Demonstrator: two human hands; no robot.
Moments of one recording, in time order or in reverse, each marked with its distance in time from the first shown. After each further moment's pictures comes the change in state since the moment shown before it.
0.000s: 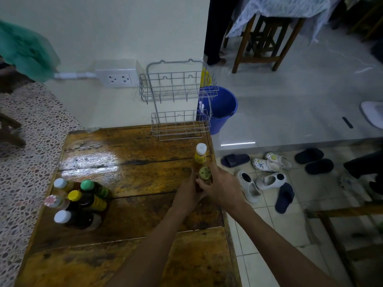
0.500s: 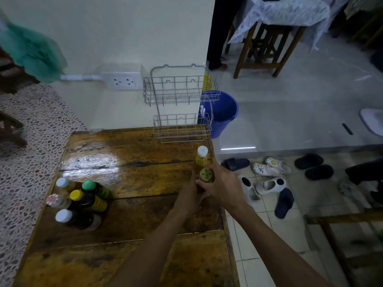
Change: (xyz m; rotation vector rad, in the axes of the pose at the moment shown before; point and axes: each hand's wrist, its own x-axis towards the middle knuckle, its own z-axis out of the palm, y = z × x) left_hand -0.003 0.006 -0.001 -0.085 0.008 -0.003; right_hand 0.006 -0.003 -0.009 0.066 0.073 0.000
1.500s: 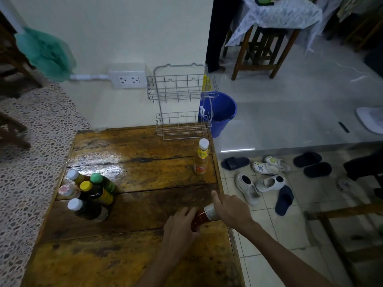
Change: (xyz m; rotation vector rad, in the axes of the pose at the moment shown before) left_hand -0.128 -0.038 0.005 0.603 0.020 0.097; right_hand -0.091 0.004 -0.003 -0.452 -0.450 -0.128
